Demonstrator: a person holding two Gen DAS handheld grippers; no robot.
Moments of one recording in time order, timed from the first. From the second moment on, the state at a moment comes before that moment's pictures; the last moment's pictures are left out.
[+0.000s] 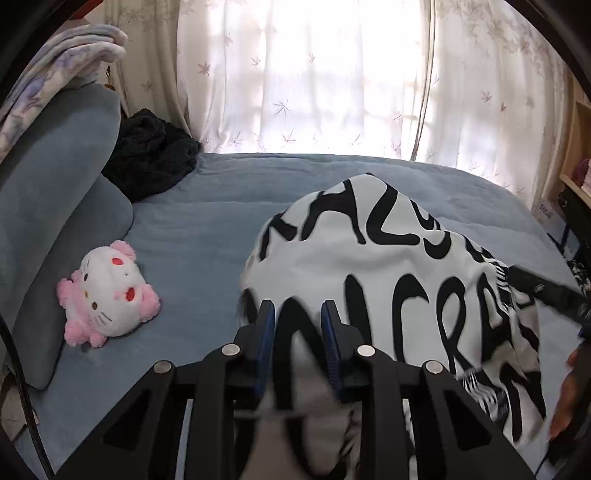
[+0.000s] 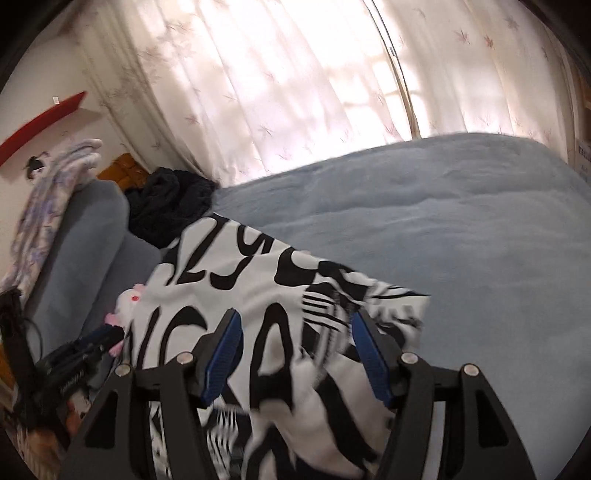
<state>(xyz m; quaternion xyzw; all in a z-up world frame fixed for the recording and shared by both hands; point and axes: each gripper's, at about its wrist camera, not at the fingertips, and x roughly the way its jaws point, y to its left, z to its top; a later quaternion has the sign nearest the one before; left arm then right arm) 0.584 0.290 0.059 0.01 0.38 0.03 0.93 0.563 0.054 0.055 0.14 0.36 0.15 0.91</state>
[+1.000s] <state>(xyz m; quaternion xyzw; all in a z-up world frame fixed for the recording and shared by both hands) 0.649 0.311 -0.031 0.02 0.40 0.09 0.91 0.636 0.110 -0.032 0.08 0.41 0.11 0.90</state>
